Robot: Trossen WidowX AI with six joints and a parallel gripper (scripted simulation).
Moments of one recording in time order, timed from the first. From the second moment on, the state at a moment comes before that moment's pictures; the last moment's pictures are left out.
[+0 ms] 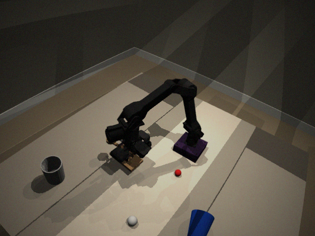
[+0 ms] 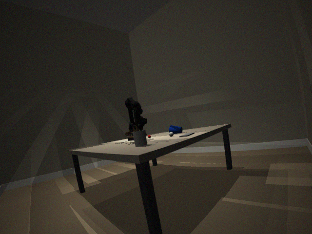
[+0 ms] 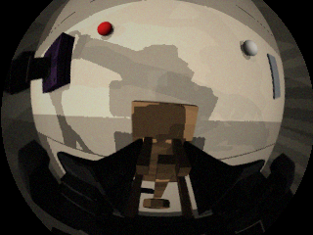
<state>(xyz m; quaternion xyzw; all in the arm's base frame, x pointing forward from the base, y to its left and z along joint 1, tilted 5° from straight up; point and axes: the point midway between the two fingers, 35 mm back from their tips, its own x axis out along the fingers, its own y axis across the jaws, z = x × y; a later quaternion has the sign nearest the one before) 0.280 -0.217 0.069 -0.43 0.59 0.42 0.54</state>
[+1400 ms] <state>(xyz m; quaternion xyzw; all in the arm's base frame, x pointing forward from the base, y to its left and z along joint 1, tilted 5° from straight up) 0.284 -0.231 0.028 -0.42 0.60 0.40 0.55</state>
